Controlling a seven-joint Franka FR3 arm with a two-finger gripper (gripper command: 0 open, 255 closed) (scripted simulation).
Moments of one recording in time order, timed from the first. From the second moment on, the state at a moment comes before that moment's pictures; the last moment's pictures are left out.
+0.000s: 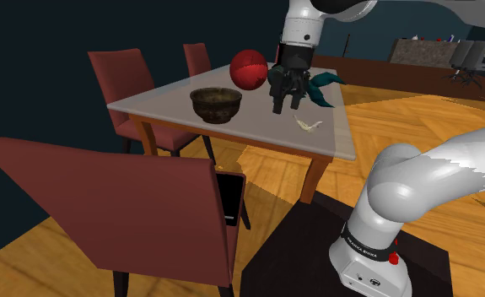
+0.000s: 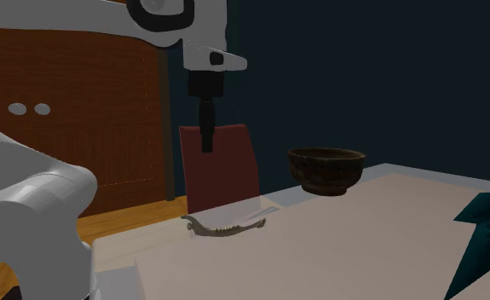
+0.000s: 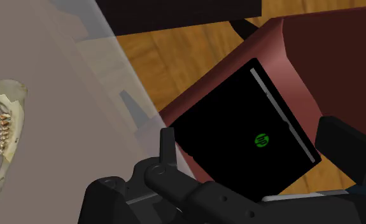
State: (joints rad) arm 0.02 -0.81 -0.01 -2.39 0.09 1.58 0.09
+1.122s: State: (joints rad) arm -0.10 -0.68 -0.50 -2.40 0.08 1.74 -0.27
